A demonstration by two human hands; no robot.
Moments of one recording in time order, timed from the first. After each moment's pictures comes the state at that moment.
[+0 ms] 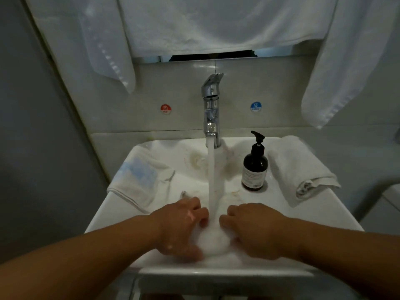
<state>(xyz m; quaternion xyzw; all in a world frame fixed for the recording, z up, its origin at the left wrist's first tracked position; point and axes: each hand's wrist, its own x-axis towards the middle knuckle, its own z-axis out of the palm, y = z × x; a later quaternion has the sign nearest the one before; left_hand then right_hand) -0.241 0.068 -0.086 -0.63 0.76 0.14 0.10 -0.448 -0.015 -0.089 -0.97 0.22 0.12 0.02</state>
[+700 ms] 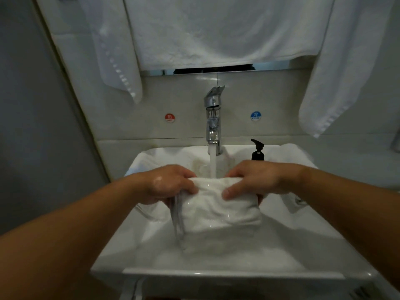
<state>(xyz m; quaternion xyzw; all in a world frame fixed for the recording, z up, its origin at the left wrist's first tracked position) -0.213 0.044 -0.018 -0.70 0.53 0.42 -0.24 -0.434 -0.066 -0.010 -0.82 0.34 0.02 0.45</state>
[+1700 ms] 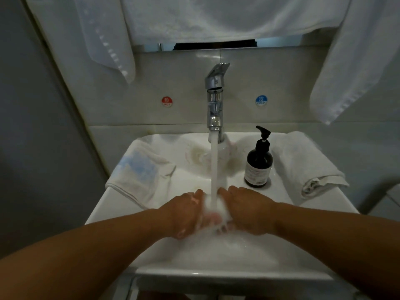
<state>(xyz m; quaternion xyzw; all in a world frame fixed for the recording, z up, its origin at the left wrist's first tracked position) -0.235 0.032 -0.125 -0.68 0.71 0.20 0.01 -0.421 -0.060 -0.124 -0.96 0.27 0.08 0.04</state>
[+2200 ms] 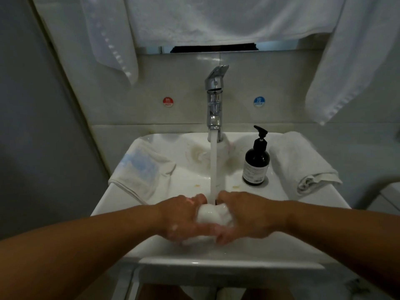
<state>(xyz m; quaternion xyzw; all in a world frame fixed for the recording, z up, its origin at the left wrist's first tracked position) -0.240 0.062 -0.094 -0.68 0.69 0.27 -0.01 -0.433 -0.033 -0.091 -0.94 0.26 0.08 0.23</state>
